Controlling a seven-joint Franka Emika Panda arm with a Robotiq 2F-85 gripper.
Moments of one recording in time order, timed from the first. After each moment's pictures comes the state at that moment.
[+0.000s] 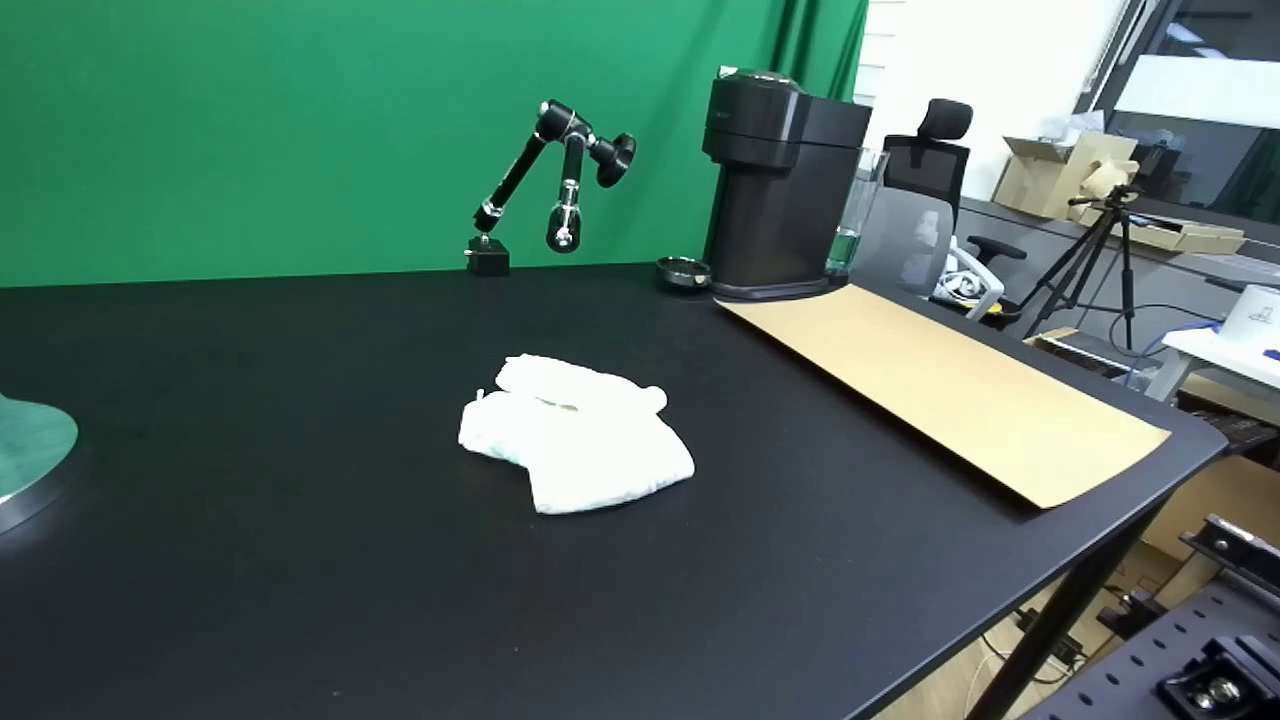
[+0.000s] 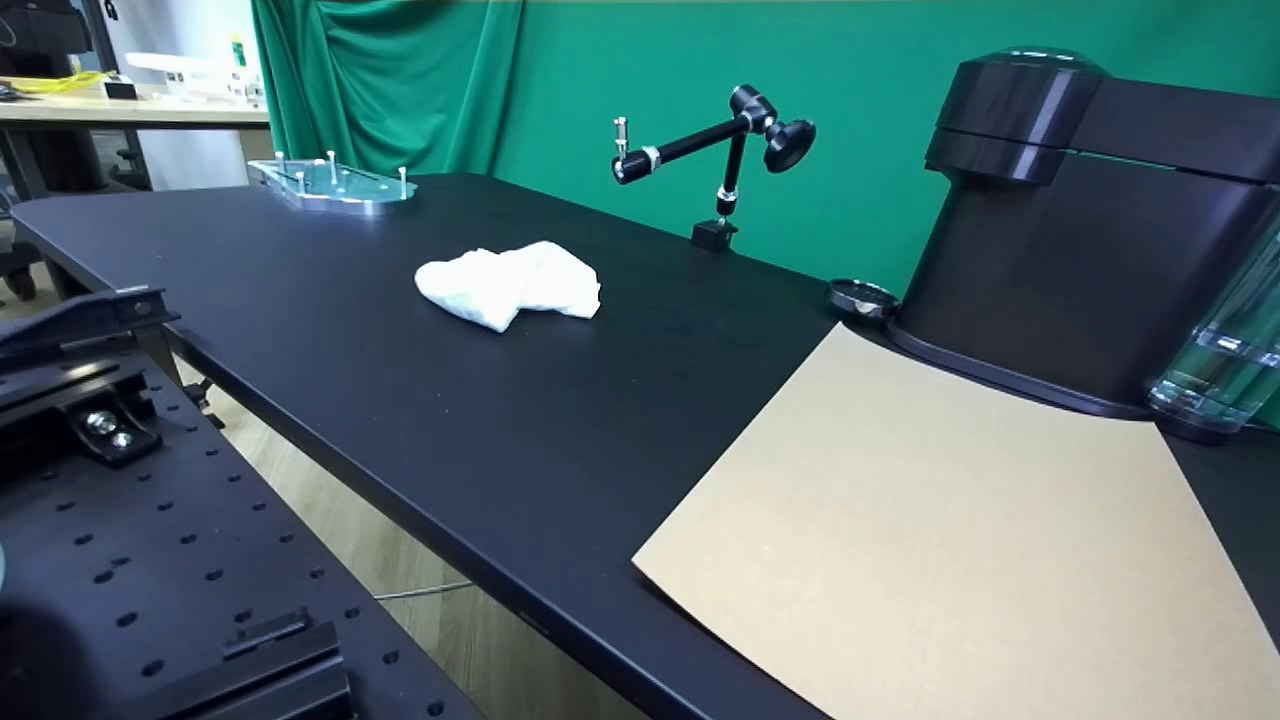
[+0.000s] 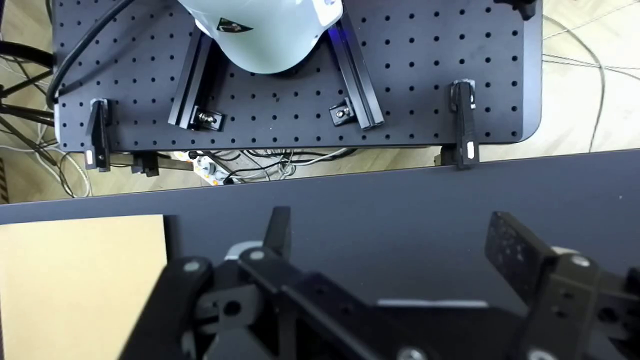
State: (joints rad) arm 0.15 -0.65 0.36 -2.56 0.18 1.60 0.41
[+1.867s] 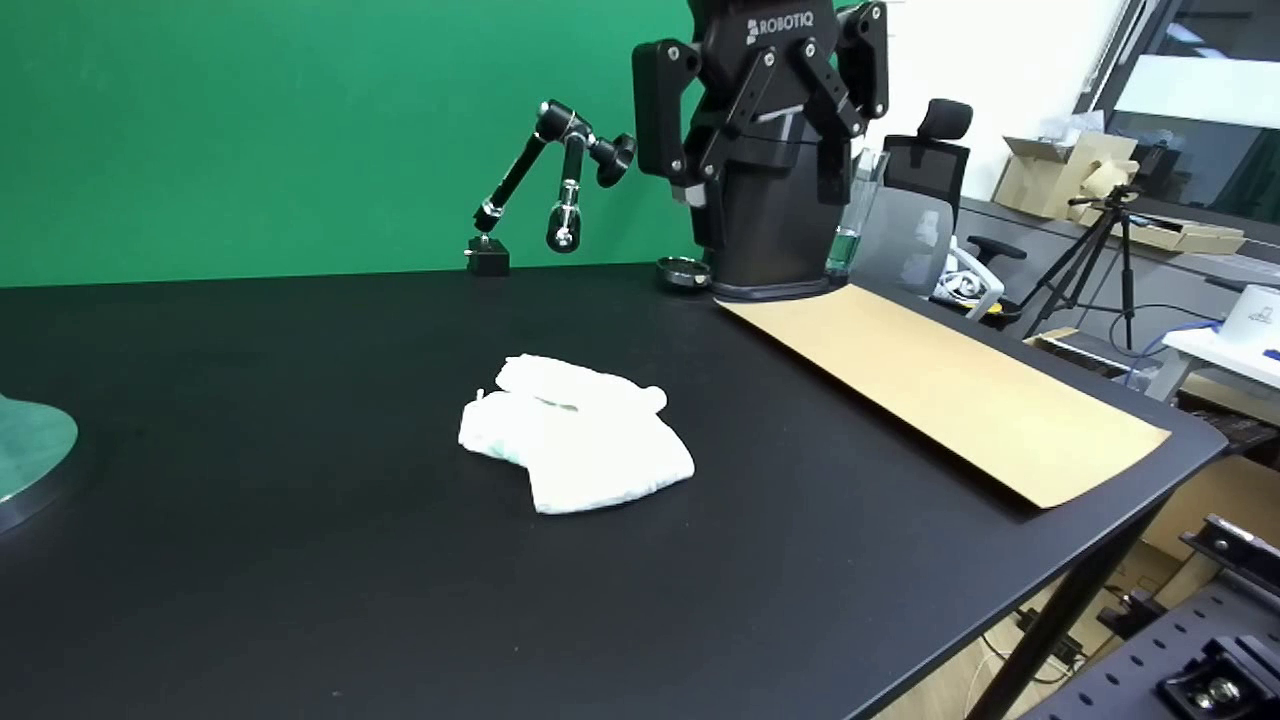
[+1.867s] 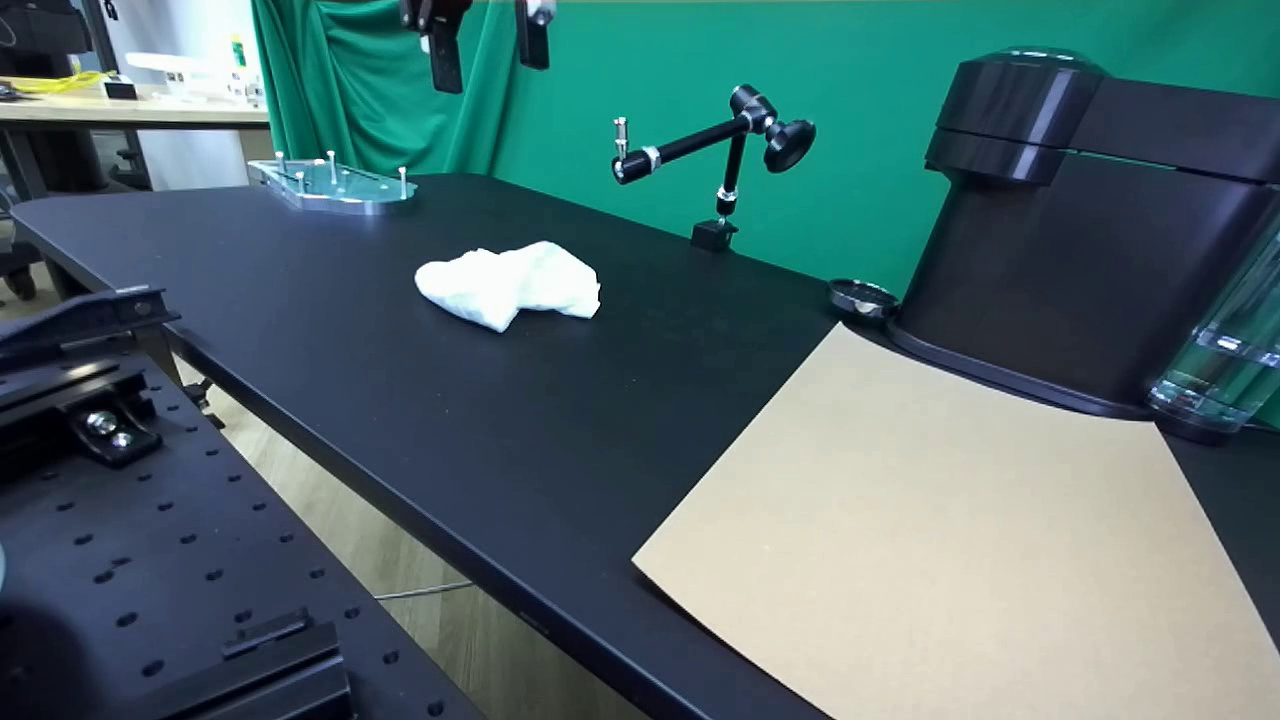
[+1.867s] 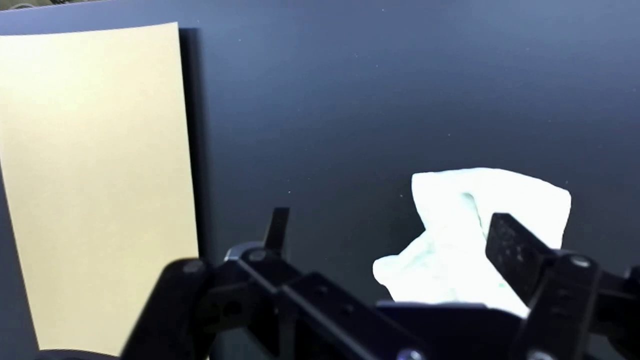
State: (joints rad) arm 0.07 -0.25 0.28 -2.59 -0.22 2.18 0.42
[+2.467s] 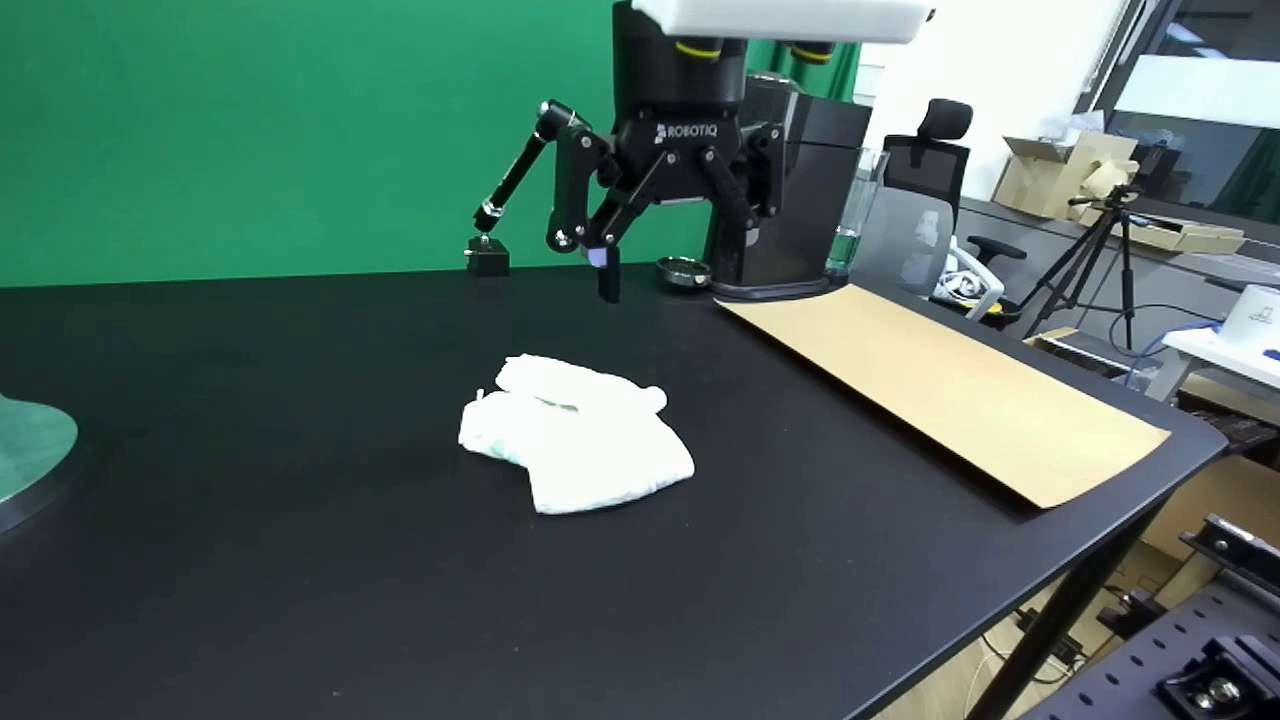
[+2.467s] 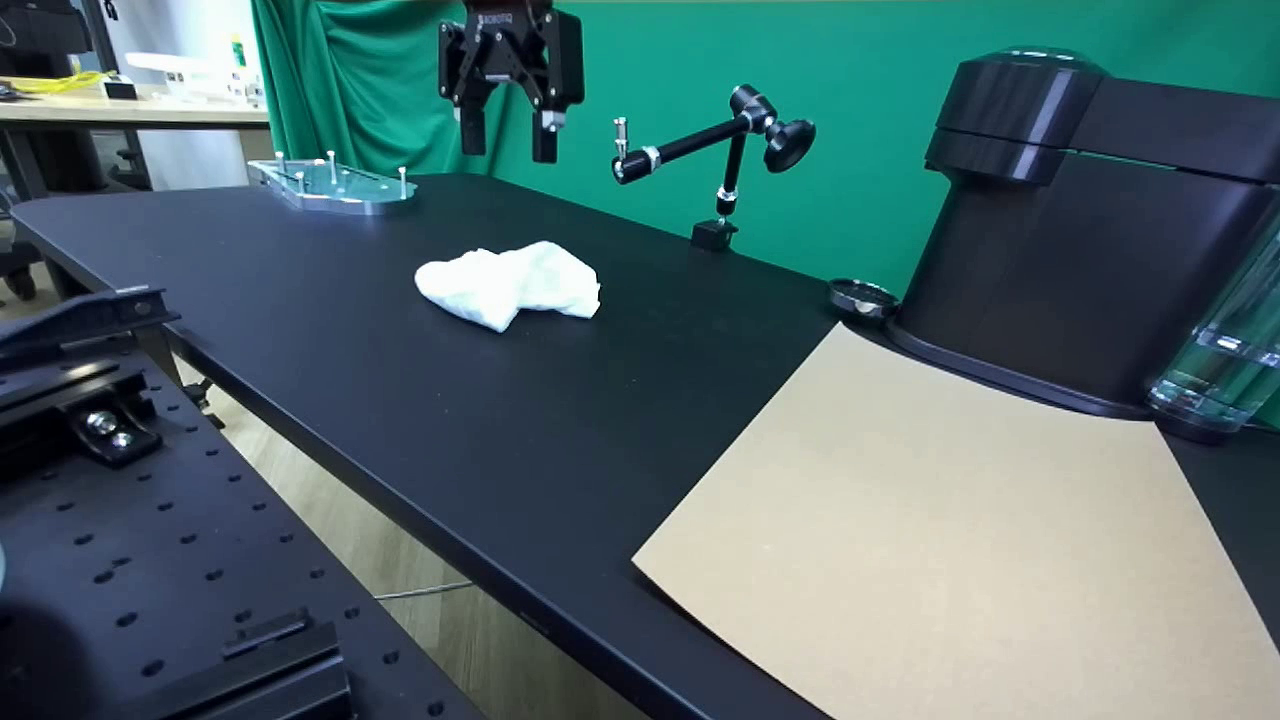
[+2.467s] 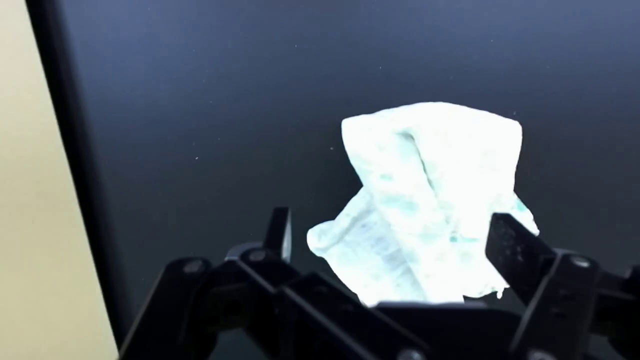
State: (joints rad) arm 0.08 -0.03 0.23 -2.54 -0.15 2.45 0.42
